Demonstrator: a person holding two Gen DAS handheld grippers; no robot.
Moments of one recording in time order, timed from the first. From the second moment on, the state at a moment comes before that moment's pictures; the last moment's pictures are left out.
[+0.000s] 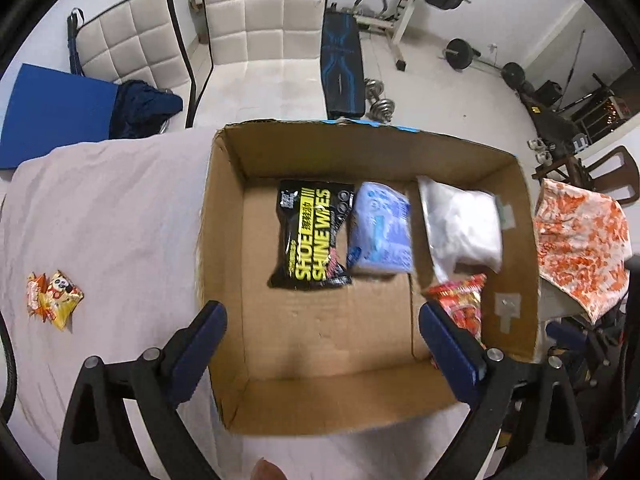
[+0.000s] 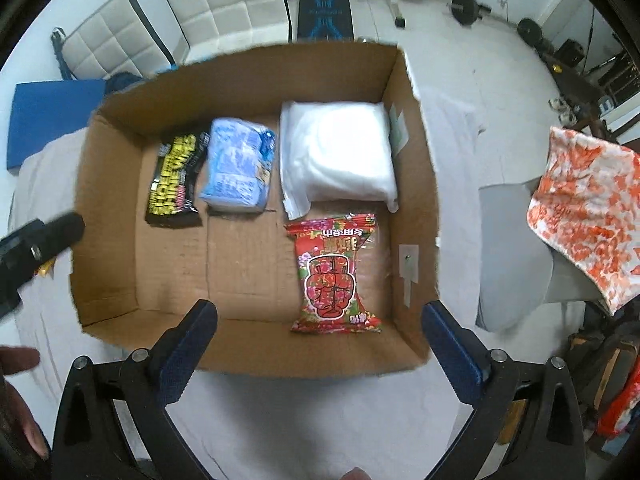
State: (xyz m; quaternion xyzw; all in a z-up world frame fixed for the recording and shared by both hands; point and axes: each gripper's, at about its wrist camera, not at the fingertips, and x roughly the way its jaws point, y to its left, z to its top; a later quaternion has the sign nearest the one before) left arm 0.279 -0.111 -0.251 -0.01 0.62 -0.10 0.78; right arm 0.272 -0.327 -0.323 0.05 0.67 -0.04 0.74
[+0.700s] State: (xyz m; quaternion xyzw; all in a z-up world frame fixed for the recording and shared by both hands) left arm 0.220 -0.054 -0.164 -0.02 0.54 -0.09 0.84; right arm 0.232 -0.258 -0.231 0.09 0.61 0.01 0.79
